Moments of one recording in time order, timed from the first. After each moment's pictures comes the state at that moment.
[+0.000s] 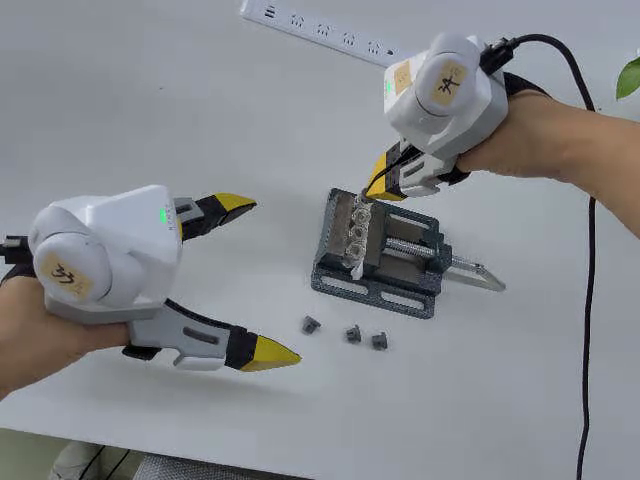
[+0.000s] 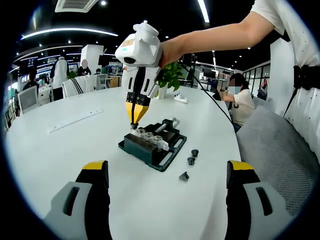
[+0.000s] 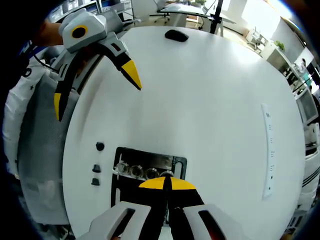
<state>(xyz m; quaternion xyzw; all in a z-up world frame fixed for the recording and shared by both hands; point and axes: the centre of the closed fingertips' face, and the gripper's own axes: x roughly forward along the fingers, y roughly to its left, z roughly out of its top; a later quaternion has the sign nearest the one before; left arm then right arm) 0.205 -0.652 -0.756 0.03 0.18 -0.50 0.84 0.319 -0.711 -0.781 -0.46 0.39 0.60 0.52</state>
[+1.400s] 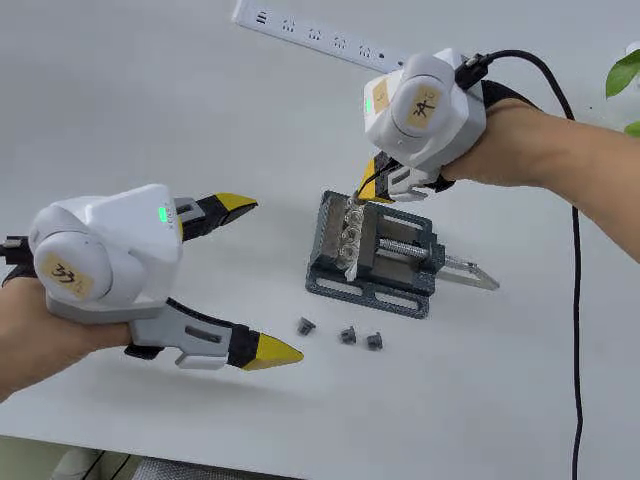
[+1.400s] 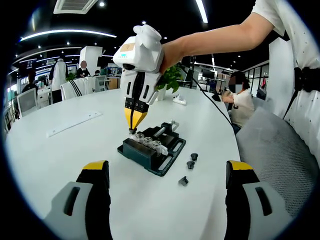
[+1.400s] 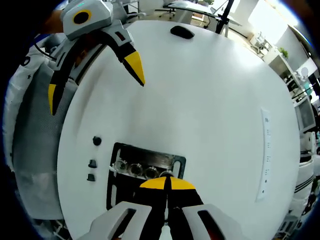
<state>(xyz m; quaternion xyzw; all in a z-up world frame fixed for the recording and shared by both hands) 0.207 -0.659 -0.750 0.04 0.18 -0.51 0.84 0.320 -0.714 -0.783 -0.50 0.38 0.59 0.51</state>
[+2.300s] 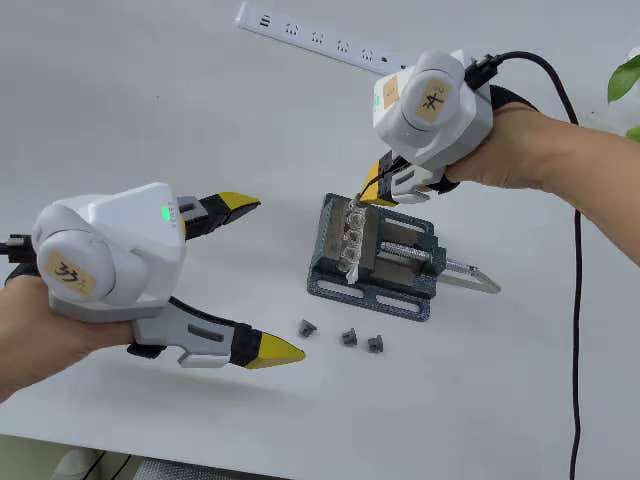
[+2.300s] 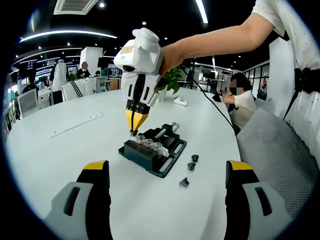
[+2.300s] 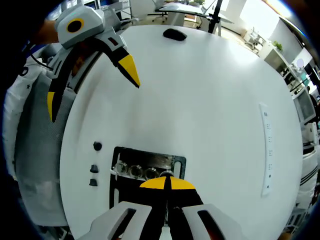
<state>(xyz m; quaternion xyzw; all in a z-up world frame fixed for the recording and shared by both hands) 0.208 -0.662 -0.745 0.04 0.17 -0.51 0.84 0.322 -0.716 -0.786 -0.47 0.39 0.59 0.53</state>
